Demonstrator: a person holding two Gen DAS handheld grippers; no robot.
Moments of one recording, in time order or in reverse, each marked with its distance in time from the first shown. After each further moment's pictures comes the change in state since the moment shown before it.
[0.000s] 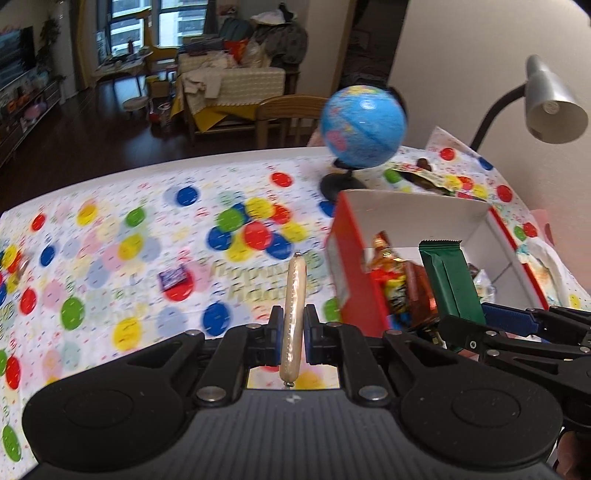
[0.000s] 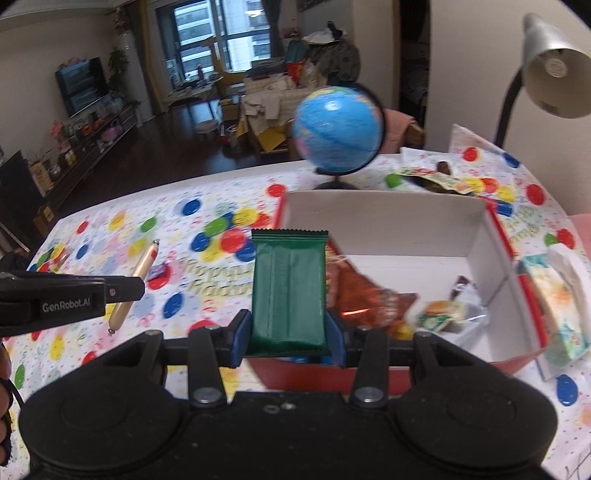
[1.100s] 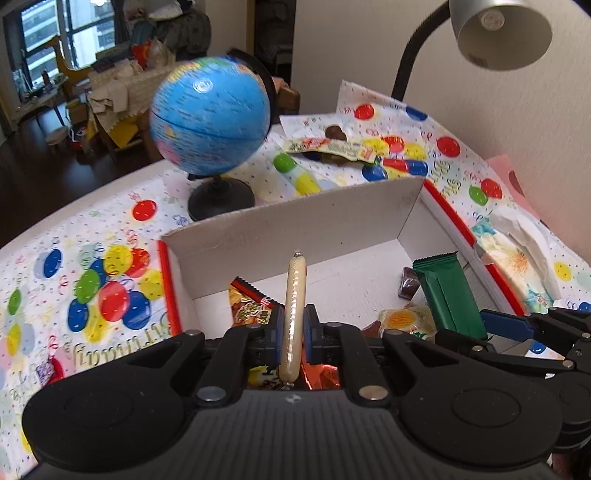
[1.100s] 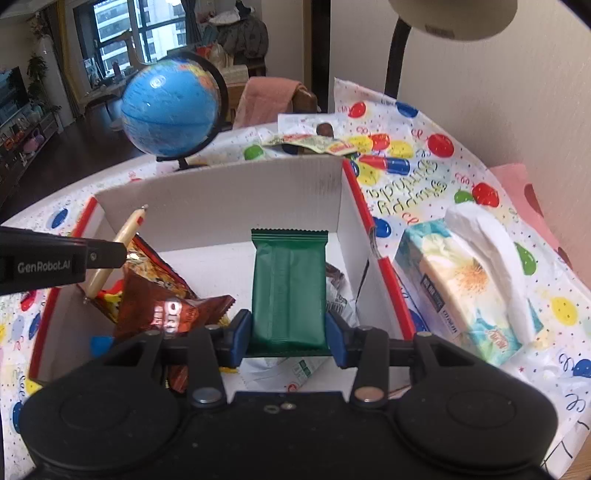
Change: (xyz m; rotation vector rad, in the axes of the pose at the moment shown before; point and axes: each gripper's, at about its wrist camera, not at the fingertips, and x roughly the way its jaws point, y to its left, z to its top) left arm 0.116 -0.135 0.055 0.234 0.089 -0.107; right arm 0.049 -0.138 0.000 0.128 0.075 -0.203
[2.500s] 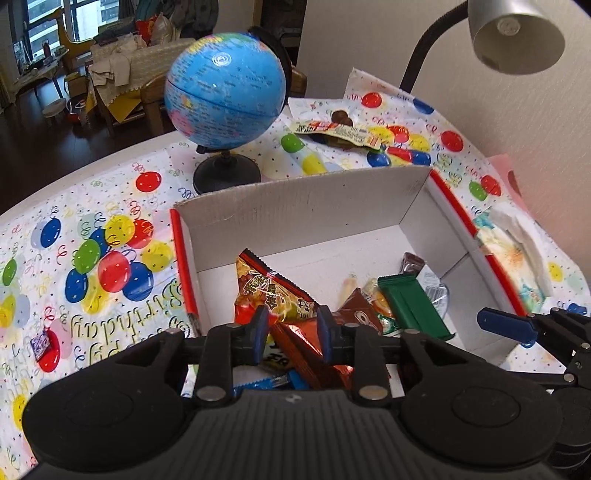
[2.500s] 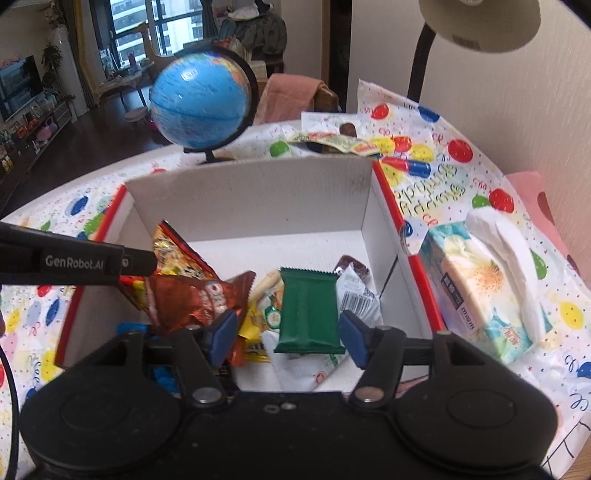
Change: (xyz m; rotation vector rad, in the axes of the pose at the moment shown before) left arm -0.013 0.019 -0.010 -0.064 0.041 -0.041; right arm -0.019 0.022 -0.002 -0.046 -0.002 0.039
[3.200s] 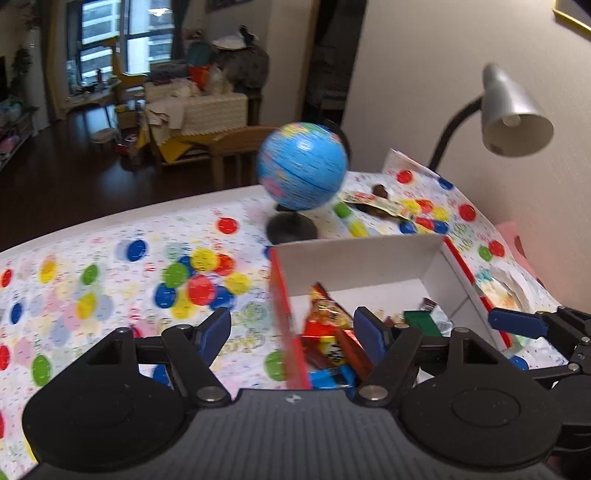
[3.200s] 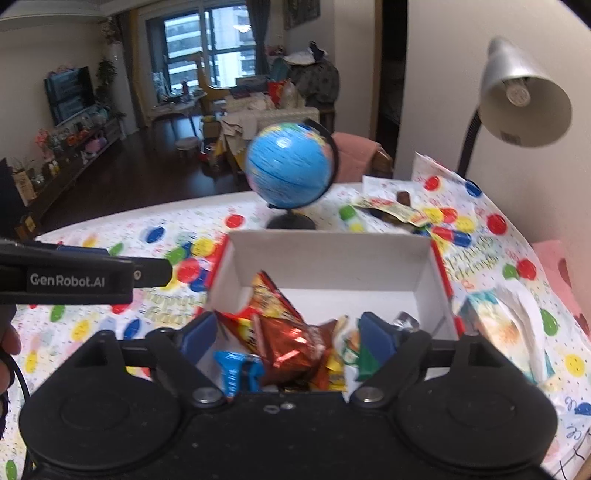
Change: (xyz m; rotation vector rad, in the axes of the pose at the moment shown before) left arm -0.114 0.048 -0.034 -0.102 -0.214 0.098; right arm -0.070 0.064 0.013 -0.107 -0.142 0.114
